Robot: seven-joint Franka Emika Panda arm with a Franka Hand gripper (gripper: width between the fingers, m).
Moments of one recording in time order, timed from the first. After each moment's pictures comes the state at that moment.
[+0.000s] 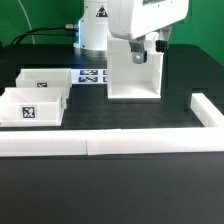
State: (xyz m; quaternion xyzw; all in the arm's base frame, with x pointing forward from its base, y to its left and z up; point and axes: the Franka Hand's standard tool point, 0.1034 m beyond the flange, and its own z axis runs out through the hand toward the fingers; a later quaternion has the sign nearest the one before) arm 0.563 0.055 0.114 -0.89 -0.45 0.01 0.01
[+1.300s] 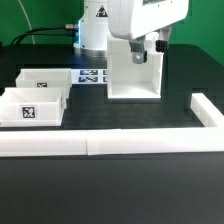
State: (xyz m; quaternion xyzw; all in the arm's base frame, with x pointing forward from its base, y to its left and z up) arm 0.563 0.055 0.114 -0.89 -0.45 0.01 0.01
